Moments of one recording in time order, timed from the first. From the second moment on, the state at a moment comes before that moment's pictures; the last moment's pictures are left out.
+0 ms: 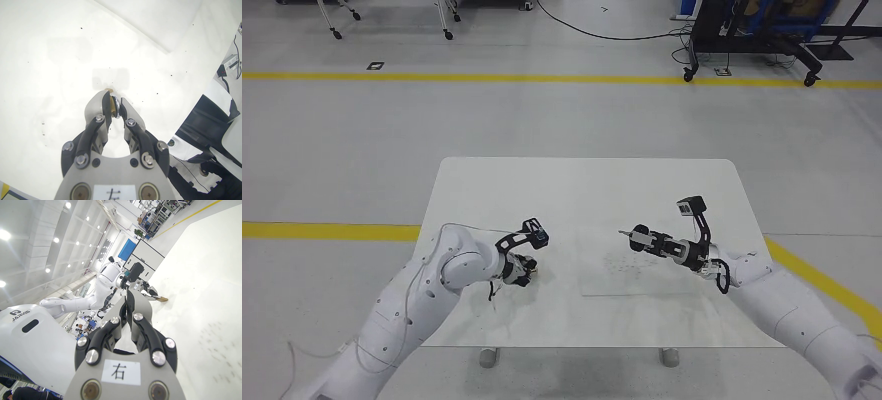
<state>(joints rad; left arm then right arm) 1.00 -1.08 -0.86 -1.49 0.77 -0.49 -1.11 -0.96 -0.84 0.61 -1.08 0.77 -1.01 0.81</state>
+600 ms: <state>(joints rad) 0.99 -1.10 -0.83 -1.45 0.80 -0.38 -0.99 -0.96 -0.84 0.61 -1.08 0.77 -1.01 0.81</state>
